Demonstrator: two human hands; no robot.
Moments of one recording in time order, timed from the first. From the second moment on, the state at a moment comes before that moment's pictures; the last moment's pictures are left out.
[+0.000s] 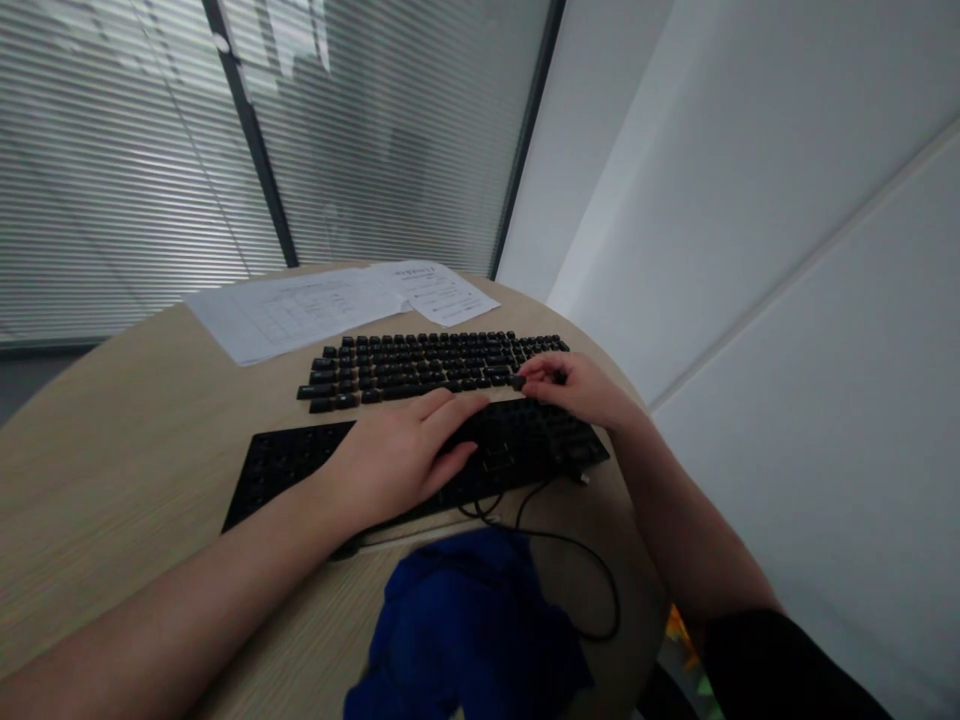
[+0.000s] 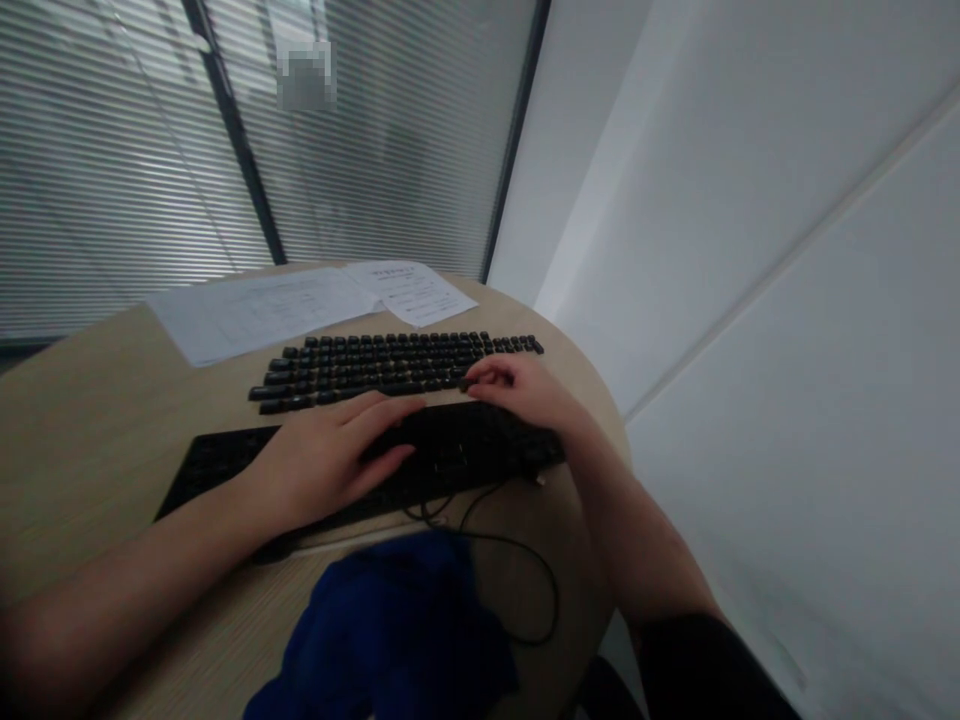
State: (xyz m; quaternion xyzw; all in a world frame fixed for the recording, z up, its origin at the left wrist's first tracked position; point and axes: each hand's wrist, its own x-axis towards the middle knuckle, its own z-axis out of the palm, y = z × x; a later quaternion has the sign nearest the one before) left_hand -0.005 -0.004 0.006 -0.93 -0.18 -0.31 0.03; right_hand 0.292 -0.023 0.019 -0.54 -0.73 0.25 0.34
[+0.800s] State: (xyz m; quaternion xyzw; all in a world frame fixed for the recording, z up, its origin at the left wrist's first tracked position) left_hand -0.010 0.013 -0.003 -0.95 -0.27 -0.17 -0.03; right_hand 0.365 0.041 -0.050 -0.71 -0.67 0.10 0.22
